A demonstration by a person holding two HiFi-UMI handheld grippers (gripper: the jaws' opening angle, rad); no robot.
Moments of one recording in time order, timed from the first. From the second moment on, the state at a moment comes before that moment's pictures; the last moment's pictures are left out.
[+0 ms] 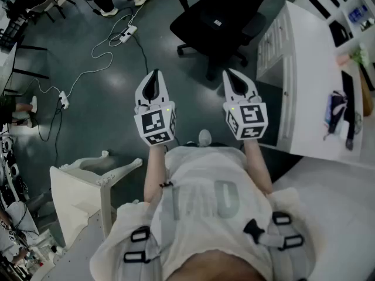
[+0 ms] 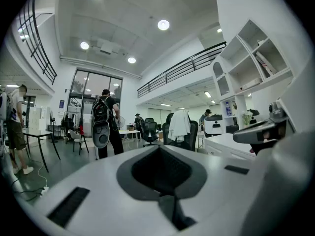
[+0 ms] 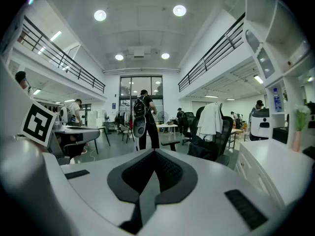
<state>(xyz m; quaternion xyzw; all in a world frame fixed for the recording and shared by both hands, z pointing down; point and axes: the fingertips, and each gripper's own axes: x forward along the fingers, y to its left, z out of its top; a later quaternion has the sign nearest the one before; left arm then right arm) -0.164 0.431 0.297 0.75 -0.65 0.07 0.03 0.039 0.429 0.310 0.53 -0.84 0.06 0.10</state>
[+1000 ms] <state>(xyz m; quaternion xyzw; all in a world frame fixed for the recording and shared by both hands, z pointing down) -0.154 0.370 0.310 0.74 -0.66 0.08 0.04 0.044 0.367 0.330 0.50 -0.86 0.09 0.10</state>
